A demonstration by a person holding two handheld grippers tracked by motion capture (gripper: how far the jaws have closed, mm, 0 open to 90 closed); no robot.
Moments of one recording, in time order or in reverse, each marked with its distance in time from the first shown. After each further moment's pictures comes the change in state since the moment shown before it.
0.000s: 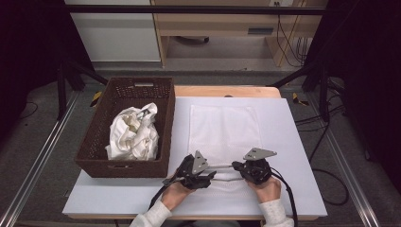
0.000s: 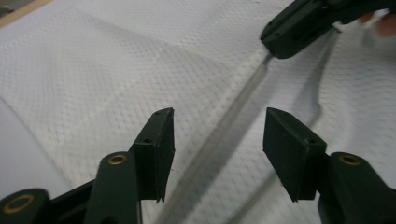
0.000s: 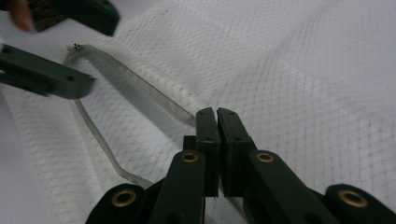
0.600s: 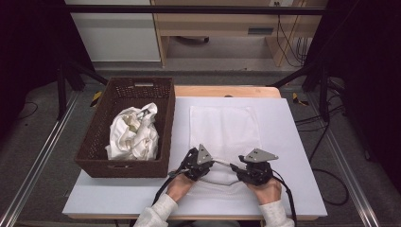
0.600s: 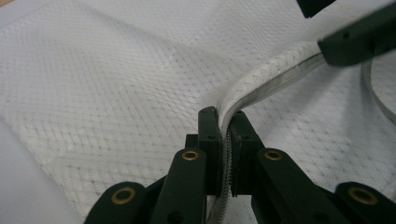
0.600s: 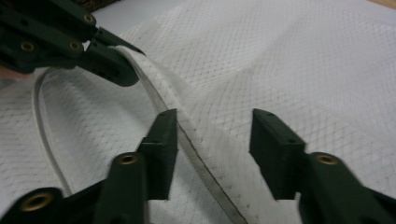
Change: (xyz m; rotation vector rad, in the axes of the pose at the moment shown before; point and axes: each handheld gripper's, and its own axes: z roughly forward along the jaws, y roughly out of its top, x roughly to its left) left arm 0.015 0.003 0.020 0.013 -0.027 -0.053; right arm 0.008 0.001 -0.006 -0.059 -0.104 -0.031
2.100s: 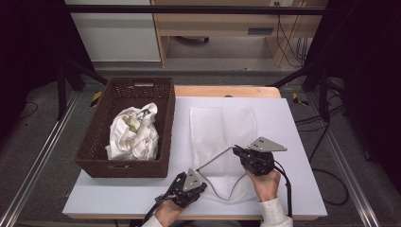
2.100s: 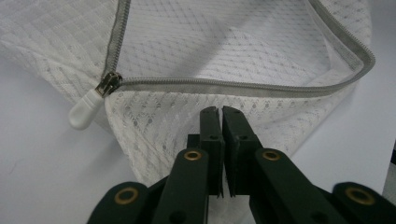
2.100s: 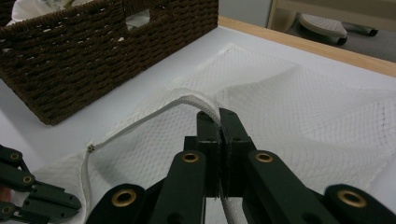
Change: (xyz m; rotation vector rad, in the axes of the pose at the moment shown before) left arm -0.037 -0.054 -0.040 0.027 -0.079 -0.034; right arm -0.002 0.040 -0.021 -0.164 0.008 0.074
